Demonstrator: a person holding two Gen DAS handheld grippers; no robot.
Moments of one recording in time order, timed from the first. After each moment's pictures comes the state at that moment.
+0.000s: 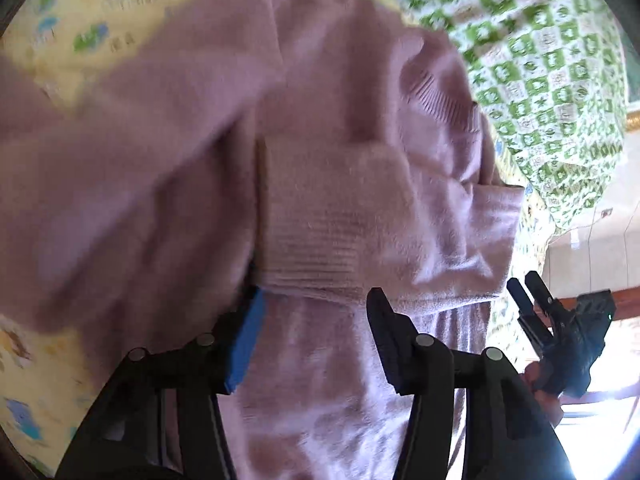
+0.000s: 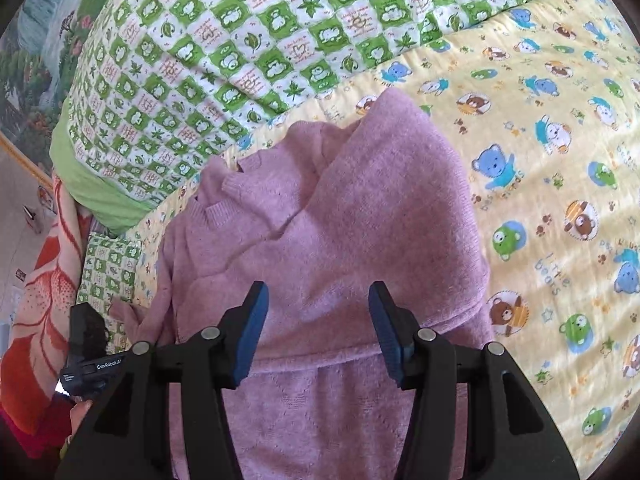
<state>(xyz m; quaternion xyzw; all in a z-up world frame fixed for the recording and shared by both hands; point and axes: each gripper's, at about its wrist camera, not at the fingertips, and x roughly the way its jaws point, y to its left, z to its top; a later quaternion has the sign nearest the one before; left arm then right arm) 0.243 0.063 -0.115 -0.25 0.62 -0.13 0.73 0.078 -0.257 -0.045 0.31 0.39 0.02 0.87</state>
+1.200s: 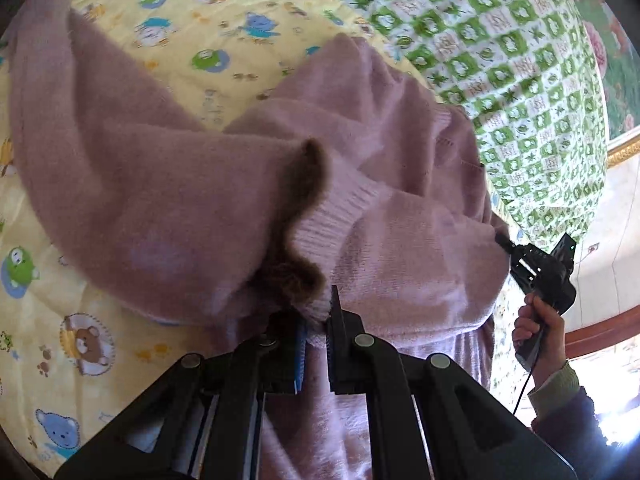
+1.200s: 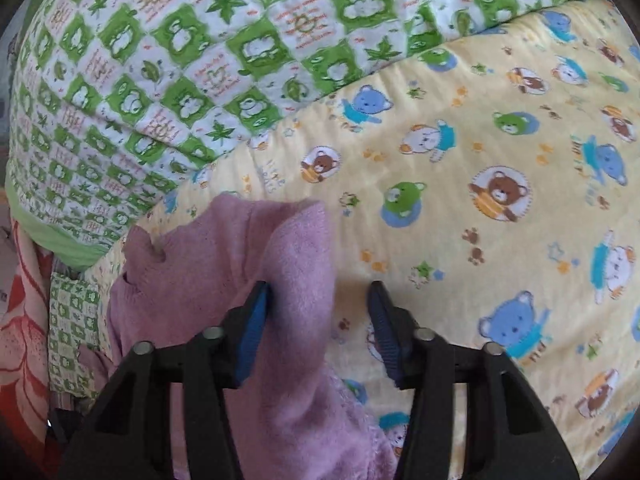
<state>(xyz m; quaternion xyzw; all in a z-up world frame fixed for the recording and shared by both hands) 0.204 0.127 -0.111 -0.29 0.52 -0.13 0.80 0.186 -0.319 -0.057 0.30 0.42 -0.01 0.86</state>
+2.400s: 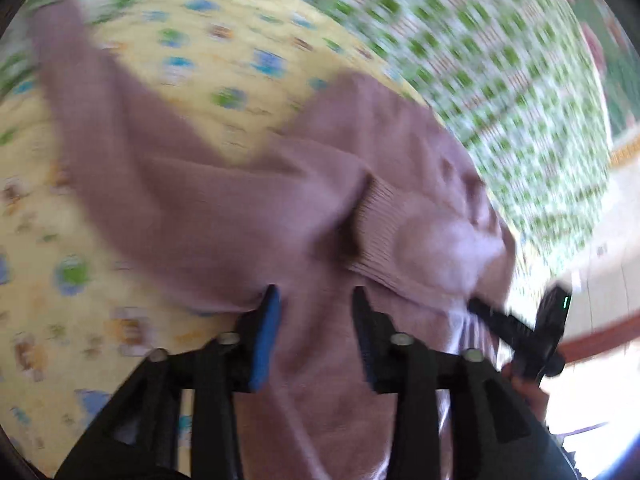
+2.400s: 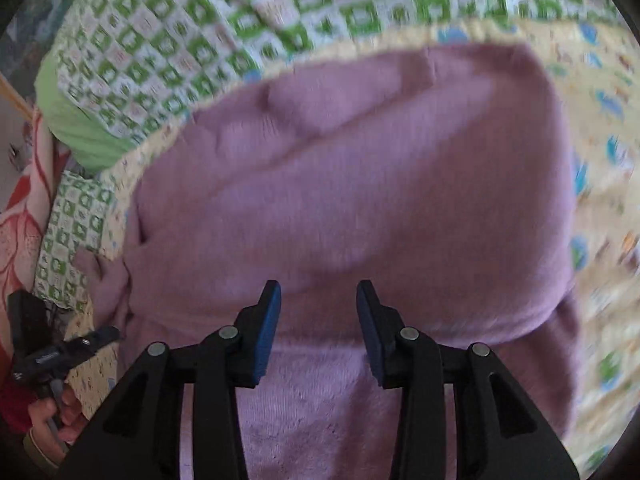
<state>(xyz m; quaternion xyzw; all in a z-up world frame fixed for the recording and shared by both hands) 0.181 0.167 -0.078 -0.29 0.50 -0.08 0.81 0.120 -0.215 -0.086 0.24 0.48 0.03 0.84</state>
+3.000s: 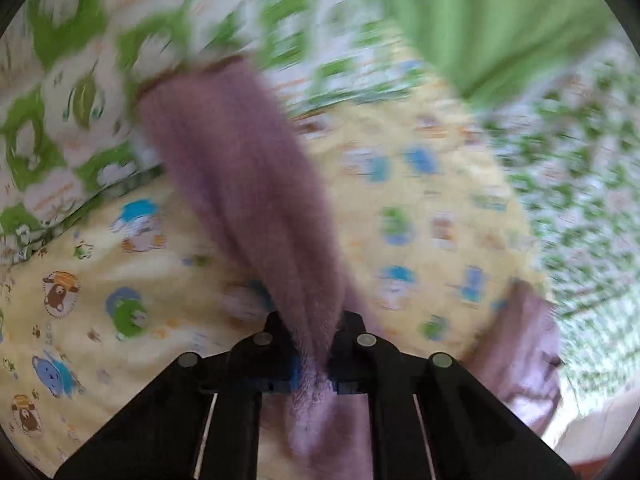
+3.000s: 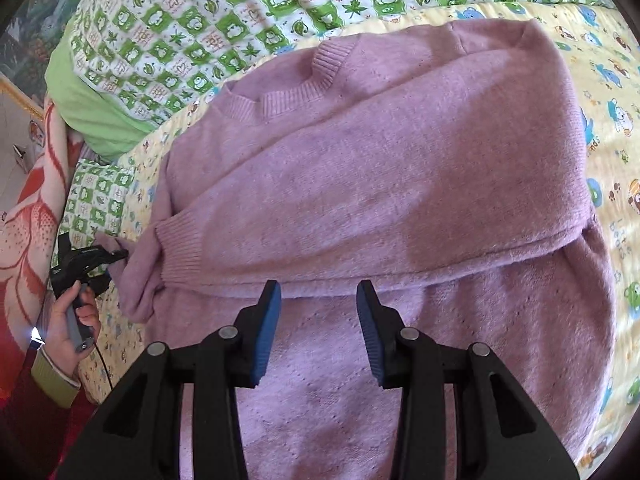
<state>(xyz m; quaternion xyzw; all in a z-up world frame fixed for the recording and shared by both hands) 0.267 0.316 -0.078 -0.33 0.46 0.09 0.82 0.099 -0.185 -0.064 0.24 0.47 0.05 0.85</state>
